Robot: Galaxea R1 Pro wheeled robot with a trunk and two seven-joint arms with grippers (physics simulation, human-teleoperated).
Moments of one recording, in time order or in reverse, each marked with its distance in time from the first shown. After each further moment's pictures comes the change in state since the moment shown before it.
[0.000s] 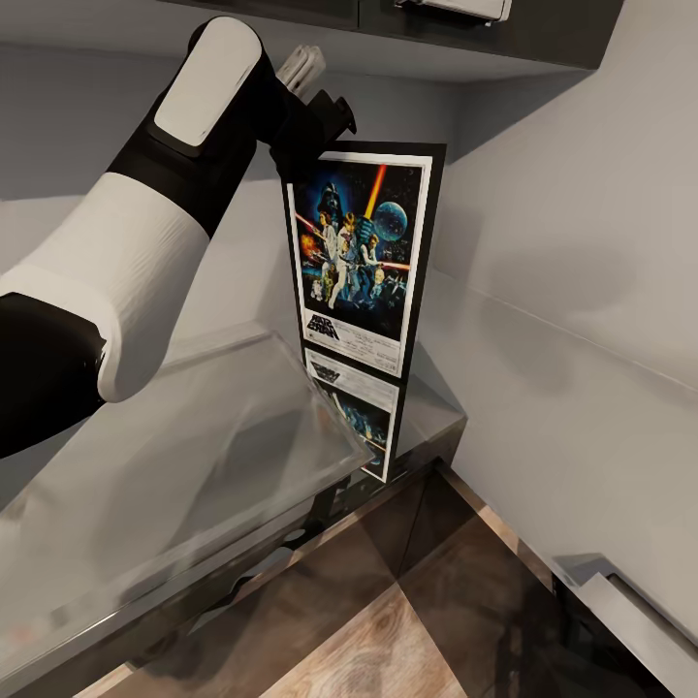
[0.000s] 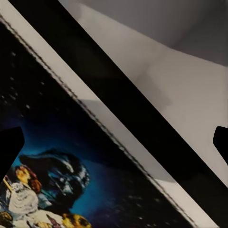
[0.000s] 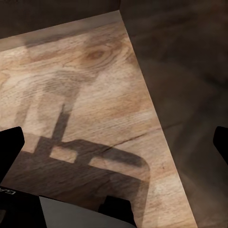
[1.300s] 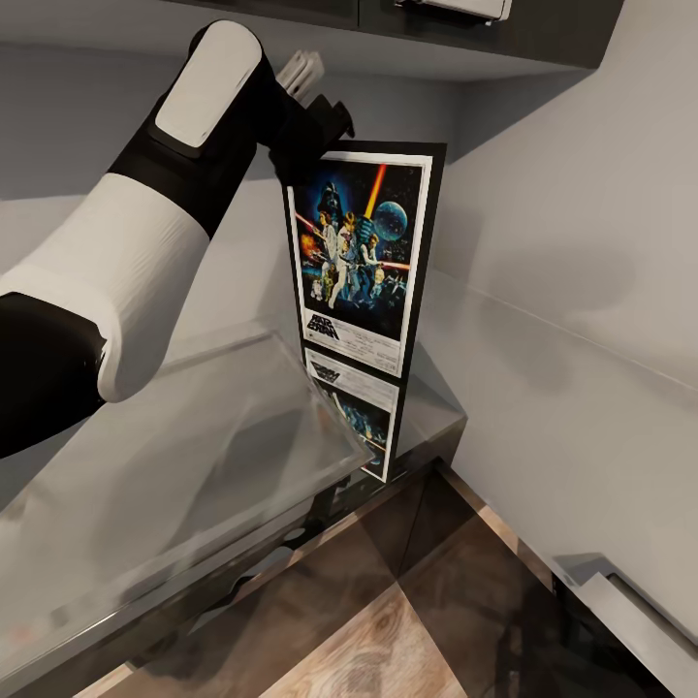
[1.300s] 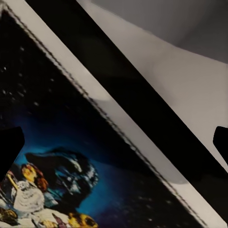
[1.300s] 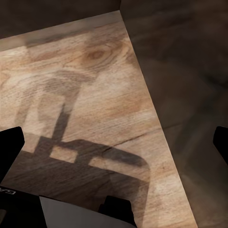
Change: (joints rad) left arm 0.000 0.000 0.002 0.011 0.002 0.001 0.008; right arm 0.000 0.000 0.000 -0.001 0.000 0.000 0.000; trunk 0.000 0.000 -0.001
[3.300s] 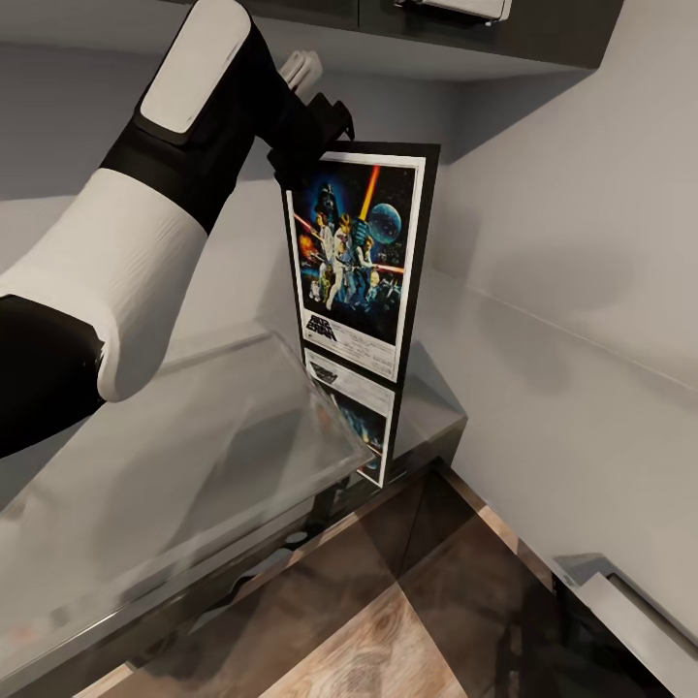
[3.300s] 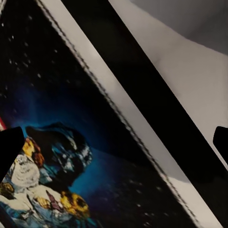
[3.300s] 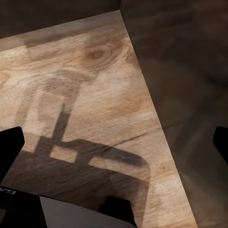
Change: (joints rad) left arm -0.001 0.000 0.003 -0.058 0.127 -0.010 0.166; right arm 0.000 0.000 0.000 0.001 0.000 0.000 0.000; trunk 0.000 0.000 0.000
